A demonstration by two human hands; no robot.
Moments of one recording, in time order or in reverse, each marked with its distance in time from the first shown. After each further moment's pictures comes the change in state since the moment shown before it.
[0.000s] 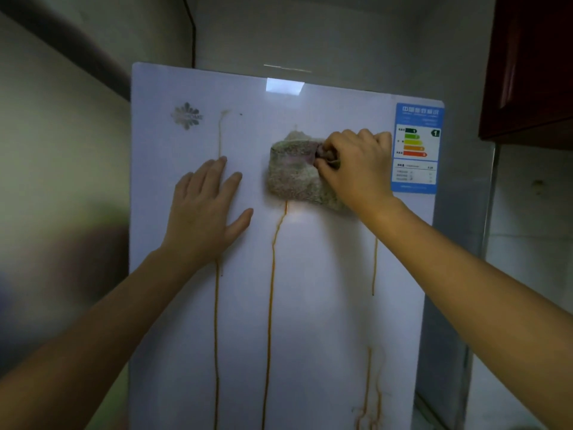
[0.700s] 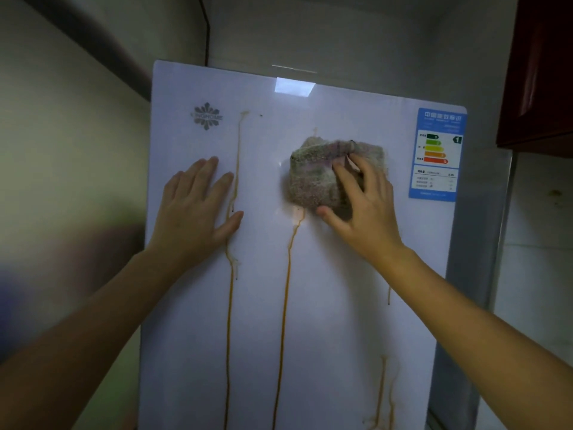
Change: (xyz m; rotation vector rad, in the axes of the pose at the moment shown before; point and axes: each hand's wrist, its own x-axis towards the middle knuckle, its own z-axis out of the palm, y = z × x) left_hand -0.013 -0.045 0.005 0.039 0.043 0.005; right_hand -0.058 -0.013 0.022 0.225 -0.105 0.032
